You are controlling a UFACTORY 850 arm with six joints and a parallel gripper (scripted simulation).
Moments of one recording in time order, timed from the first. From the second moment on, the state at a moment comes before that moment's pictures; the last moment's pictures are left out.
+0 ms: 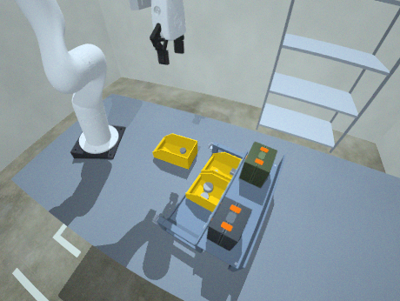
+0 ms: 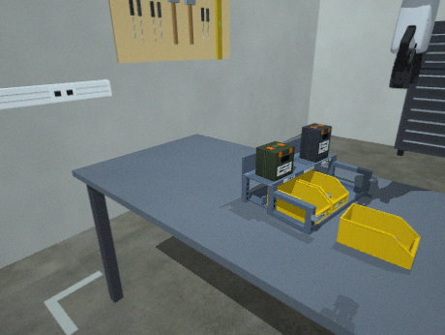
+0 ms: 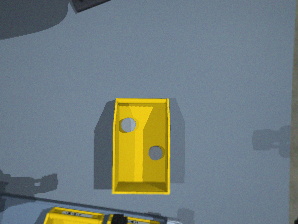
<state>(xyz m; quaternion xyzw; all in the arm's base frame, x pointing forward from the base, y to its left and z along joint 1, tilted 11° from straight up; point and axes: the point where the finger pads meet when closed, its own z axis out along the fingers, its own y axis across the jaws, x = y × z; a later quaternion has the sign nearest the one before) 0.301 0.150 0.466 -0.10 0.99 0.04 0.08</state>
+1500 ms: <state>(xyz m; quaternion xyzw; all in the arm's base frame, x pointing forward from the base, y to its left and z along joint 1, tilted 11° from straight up) 0.283 0.156 0.464 -0.10 0.99 0.04 0.08</state>
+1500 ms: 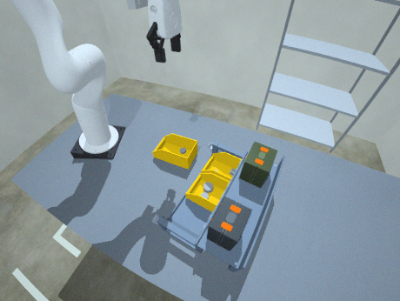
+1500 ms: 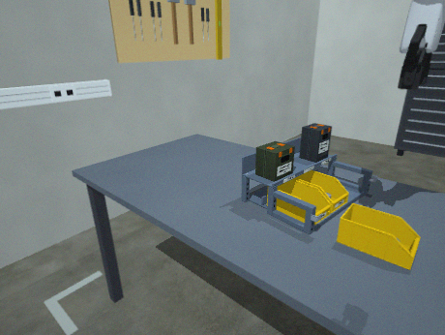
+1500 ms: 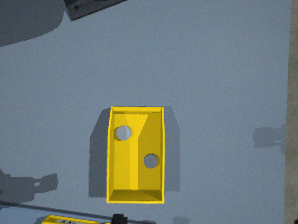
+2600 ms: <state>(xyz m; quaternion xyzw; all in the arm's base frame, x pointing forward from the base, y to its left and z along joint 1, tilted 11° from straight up) 0.287 0.155 0.464 -0.10 0.99 0.04 0.08</state>
